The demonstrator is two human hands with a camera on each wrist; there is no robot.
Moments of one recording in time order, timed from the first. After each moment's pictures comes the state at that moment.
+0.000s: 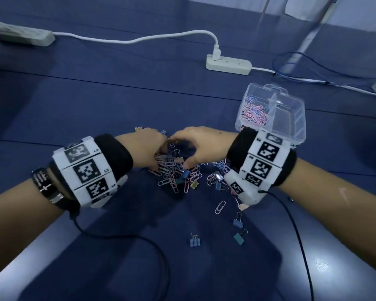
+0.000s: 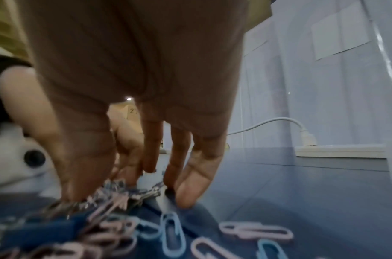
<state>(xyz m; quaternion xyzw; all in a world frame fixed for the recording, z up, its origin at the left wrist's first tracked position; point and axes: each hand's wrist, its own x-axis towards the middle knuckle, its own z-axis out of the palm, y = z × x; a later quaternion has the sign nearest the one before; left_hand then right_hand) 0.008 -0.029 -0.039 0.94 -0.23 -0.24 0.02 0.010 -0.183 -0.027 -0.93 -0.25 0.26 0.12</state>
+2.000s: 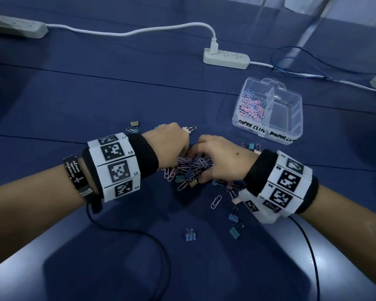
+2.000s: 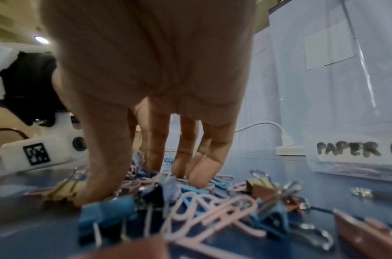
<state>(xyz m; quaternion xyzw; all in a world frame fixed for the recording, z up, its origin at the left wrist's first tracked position) -0.008 -0.071 -0.029 0.94 -0.28 -0.18 0.00 -0.026 -0.213 -0.040 -0.94 -0.21 0.22 0.14</state>
